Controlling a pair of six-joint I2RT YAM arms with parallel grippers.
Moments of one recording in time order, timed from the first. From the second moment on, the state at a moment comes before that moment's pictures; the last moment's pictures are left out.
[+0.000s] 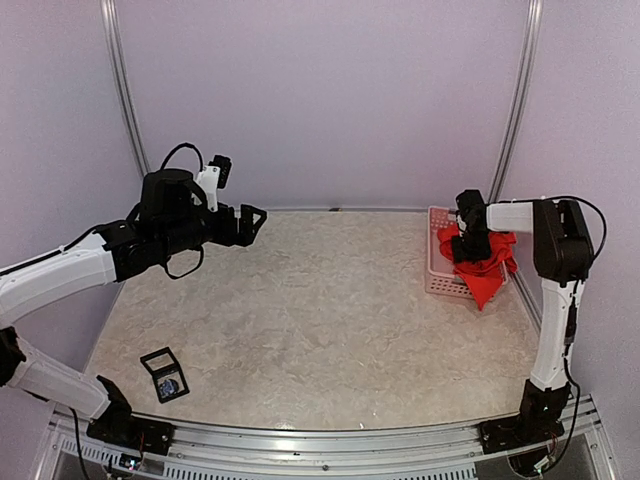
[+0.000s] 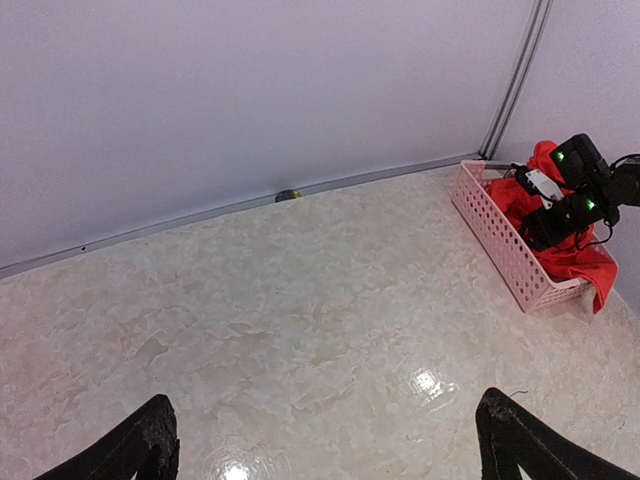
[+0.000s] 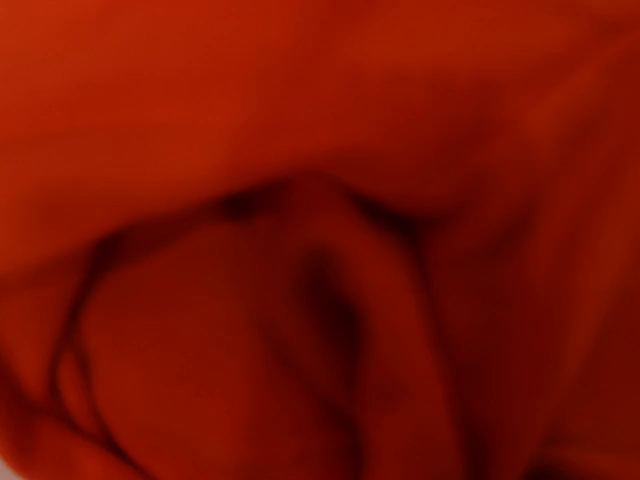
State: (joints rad) left arm -0.67 1.28 1.04 -0.08 -0.14 -0.18; right arm 0.09 2.15 1.56 -0.51 0.26 0.06
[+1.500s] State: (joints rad) left arm -0.62 1.21 0.95 -0.17 -0.13 -0.25; right arm 0.54 1.87 1.32 -0.35 -0.12 0.22
